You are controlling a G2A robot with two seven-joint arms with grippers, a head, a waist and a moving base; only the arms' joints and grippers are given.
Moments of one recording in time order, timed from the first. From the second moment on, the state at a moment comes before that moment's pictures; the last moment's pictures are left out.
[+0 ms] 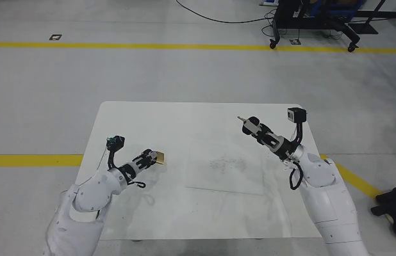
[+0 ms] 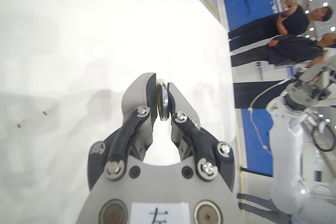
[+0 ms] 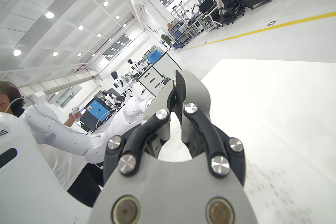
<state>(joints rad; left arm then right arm) 1.54 -1.14 -1.49 -1.77 0.21 0.04 -0.69 -1.34 -1.21 1.48 -1.50 0.08 -0.73 0.72</state>
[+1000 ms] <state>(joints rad) 1.43 -1.16 -1.44 -1.53 -0.57 -0.08 -0.91 -1.34 -1.22 1.43 -1.52 0.11 -0.74 0.68</state>
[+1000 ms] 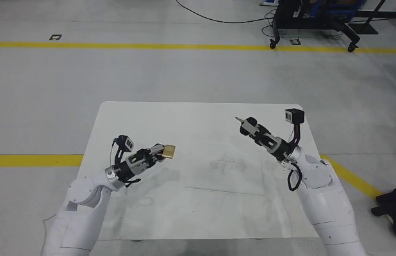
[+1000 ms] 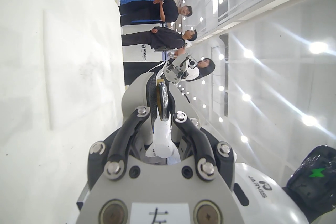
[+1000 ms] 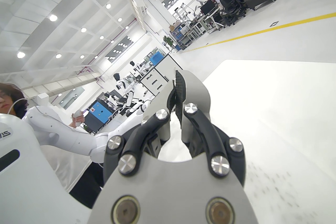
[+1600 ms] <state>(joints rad) 1.20 -1.25 -1.15 -1.35 -1.02 0.10 -0.80 -1.23 -1.28 1.15 -1.45 -0.02 -1.01 0.49</state>
